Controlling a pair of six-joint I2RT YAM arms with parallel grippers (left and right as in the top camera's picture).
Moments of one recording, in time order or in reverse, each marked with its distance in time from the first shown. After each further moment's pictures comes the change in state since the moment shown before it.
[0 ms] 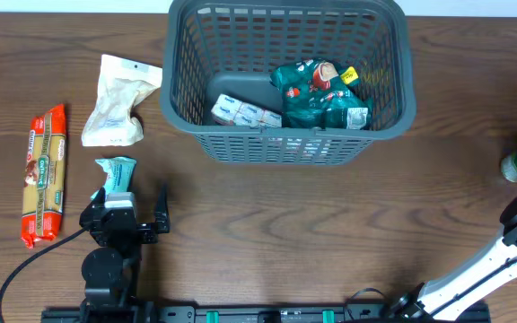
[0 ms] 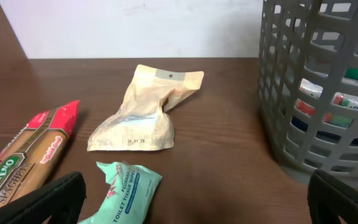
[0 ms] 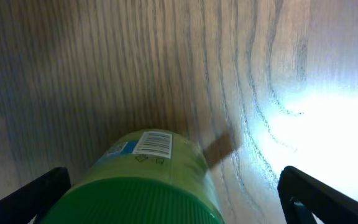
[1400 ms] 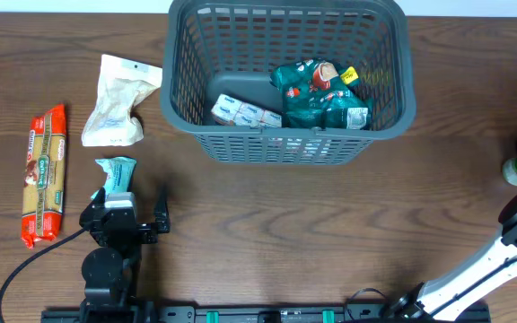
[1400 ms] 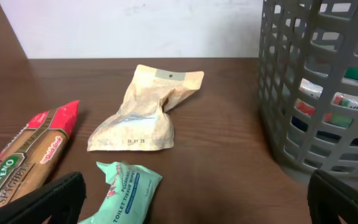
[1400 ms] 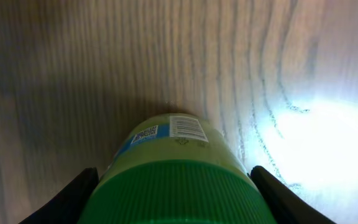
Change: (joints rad) left arm 0.000 0.000 0.000 0.000 0.000 0.000; right arm 0.018 -0.002 0.008 -0.015 -0.013 -0.048
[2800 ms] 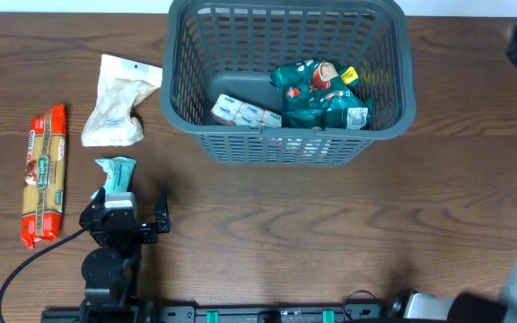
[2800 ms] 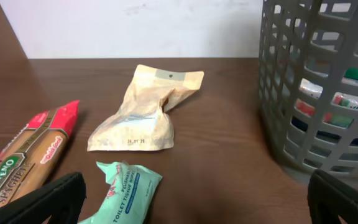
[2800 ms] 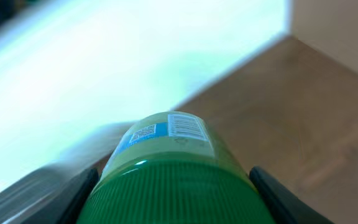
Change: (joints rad) left arm 0.000 0.000 0.000 0.000 0.000 0.000; right arm 0.365 -0.737 -0.013 0.177 -0.300 -0.445
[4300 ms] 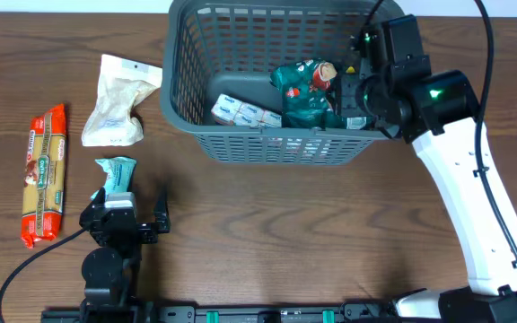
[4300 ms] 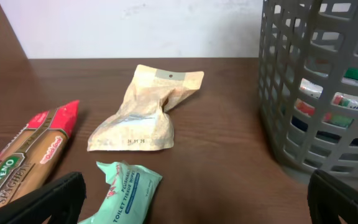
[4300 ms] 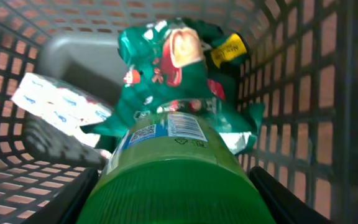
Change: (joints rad) left arm 0.000 0.000 0.000 0.000 0.000 0.000; right arm 0.668 0.130 0.026 -0.420 0.159 -0.128
